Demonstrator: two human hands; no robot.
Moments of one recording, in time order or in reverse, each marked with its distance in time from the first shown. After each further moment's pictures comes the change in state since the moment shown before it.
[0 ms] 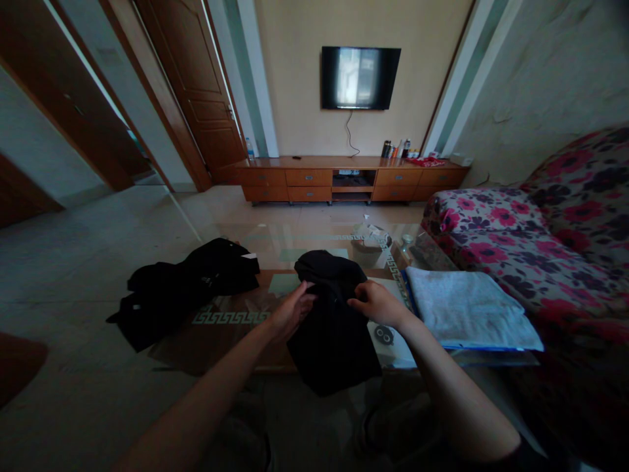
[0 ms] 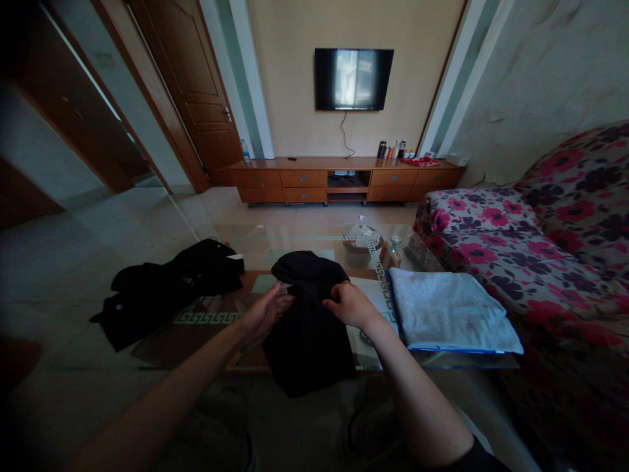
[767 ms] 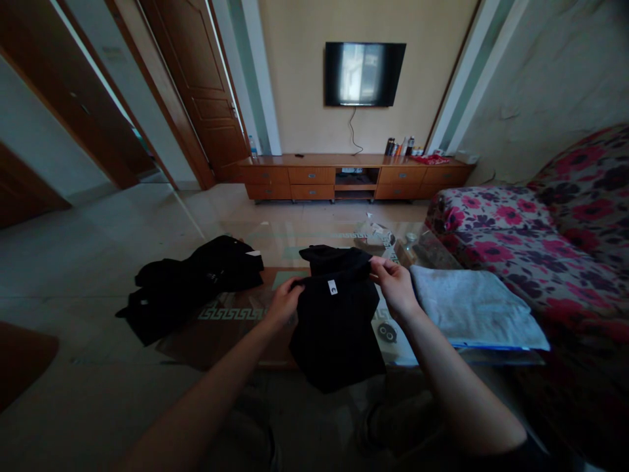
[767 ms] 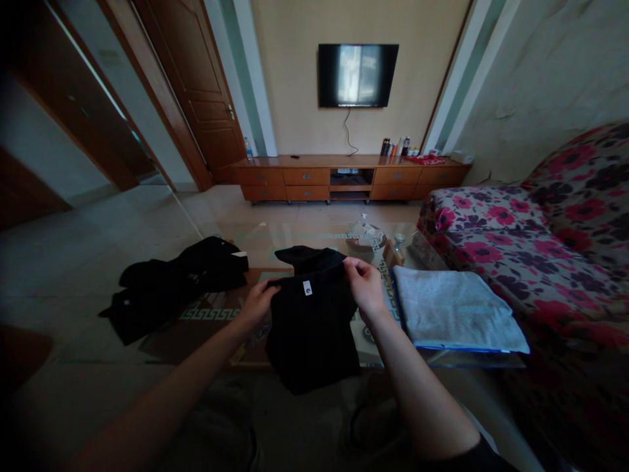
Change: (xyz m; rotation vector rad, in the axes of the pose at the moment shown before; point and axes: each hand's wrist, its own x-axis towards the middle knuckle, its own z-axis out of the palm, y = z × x) left_hand 0.004 0.007 -0.012 0.378 0.342 0.403; right_hand 0.013 -0.008 0.002 0.956 0.415 0.120
